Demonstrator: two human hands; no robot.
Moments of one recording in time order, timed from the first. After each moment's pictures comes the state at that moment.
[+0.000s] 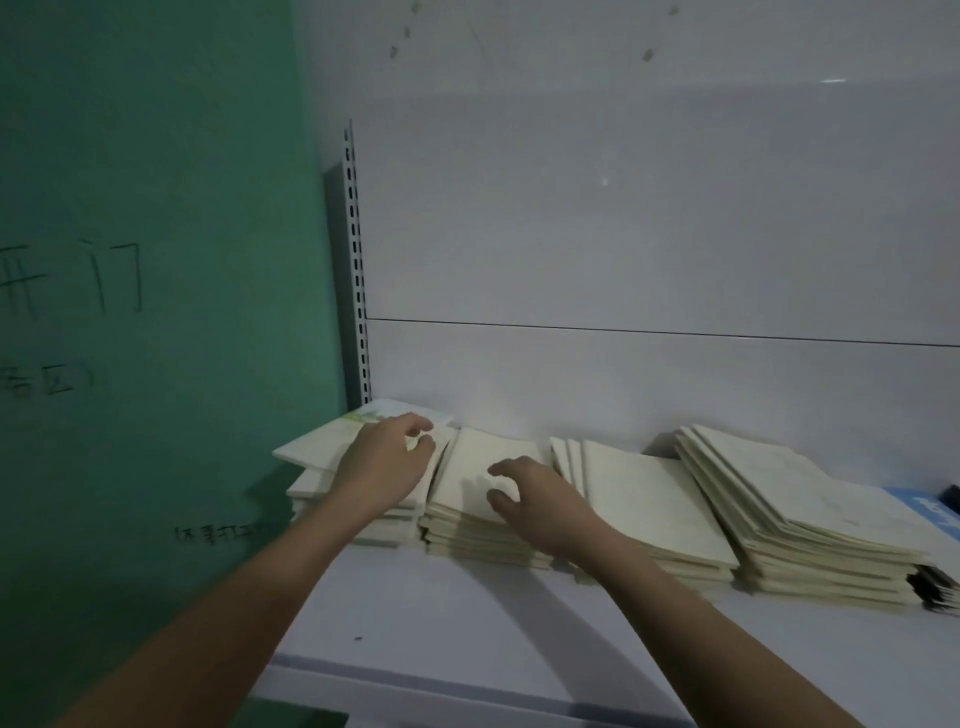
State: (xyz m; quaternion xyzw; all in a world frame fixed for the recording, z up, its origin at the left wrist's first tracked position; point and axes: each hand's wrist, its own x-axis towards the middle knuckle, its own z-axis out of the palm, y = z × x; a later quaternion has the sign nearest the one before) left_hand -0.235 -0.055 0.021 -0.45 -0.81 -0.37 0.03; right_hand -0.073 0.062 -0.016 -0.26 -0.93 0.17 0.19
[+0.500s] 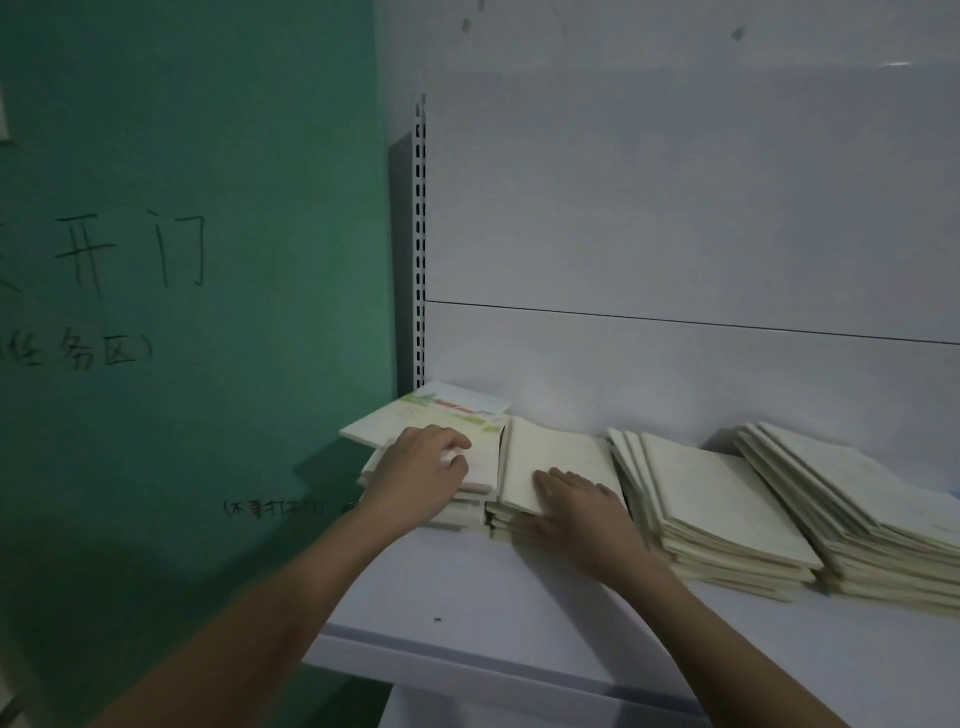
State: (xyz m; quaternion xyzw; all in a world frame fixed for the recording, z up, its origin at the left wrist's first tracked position) left_hand -0.273 -0.092 -0.007 -0.51 -0.79 -0.33 0.01; right_hand -0.108 0.053 -0.066 -0.29 -0.94 -0.01 0.17
